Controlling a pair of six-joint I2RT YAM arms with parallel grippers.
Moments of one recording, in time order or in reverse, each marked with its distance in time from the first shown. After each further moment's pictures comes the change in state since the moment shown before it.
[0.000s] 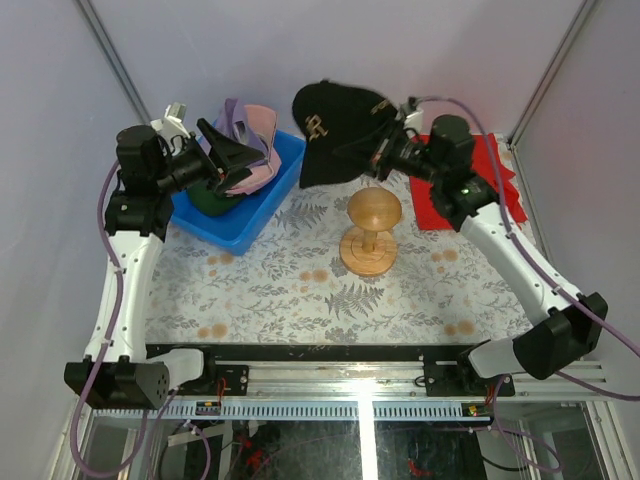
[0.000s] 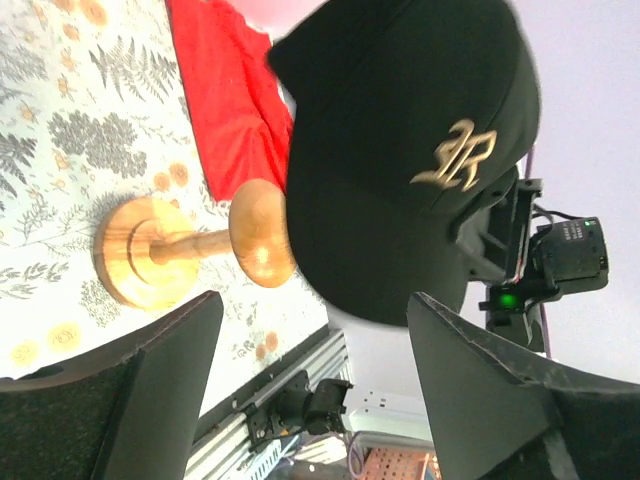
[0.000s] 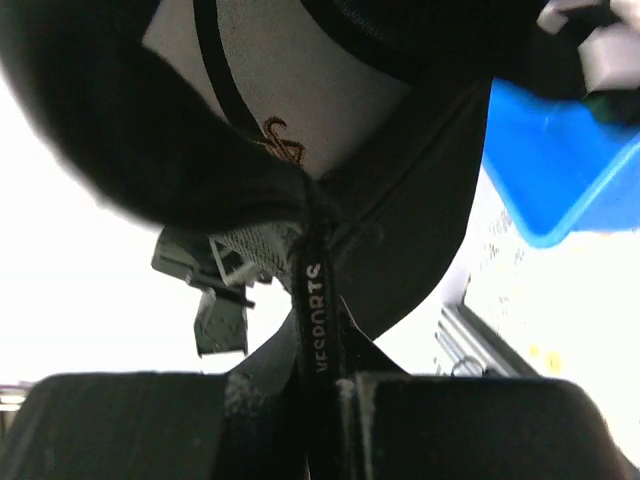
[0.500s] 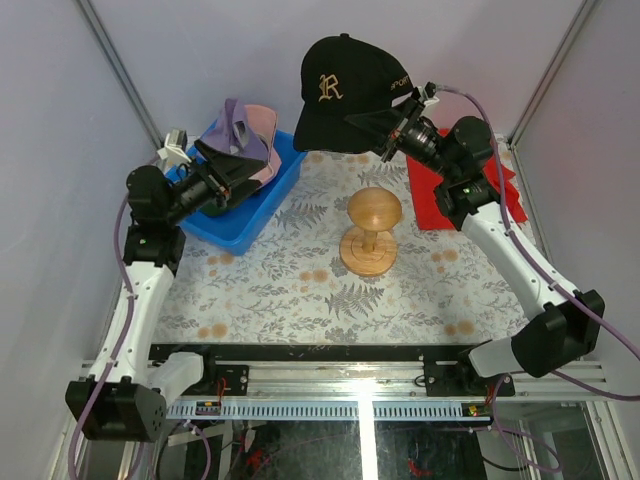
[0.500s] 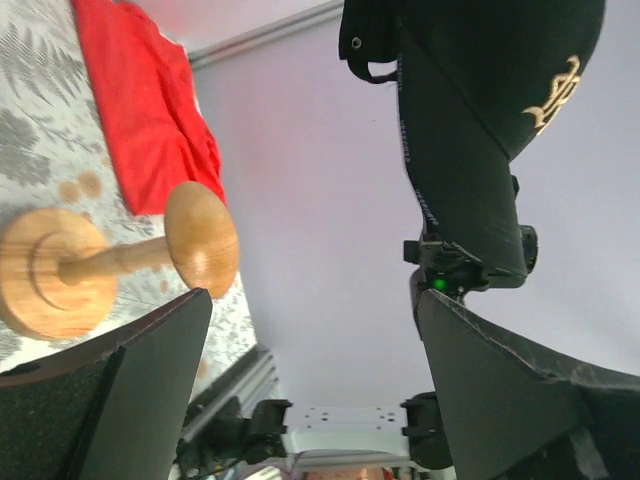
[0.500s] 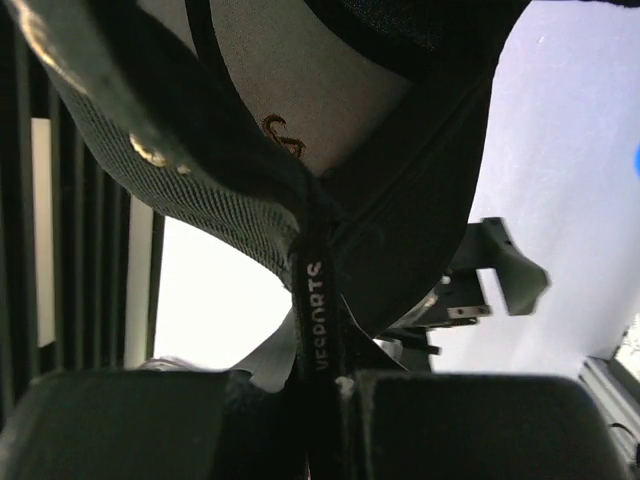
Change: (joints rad) left arm -0.013 -0.187 -0.352 0.454 -0.018 -0.283; right arm -0.091 -0.009 -0.034 0.383 -0.011 0.329
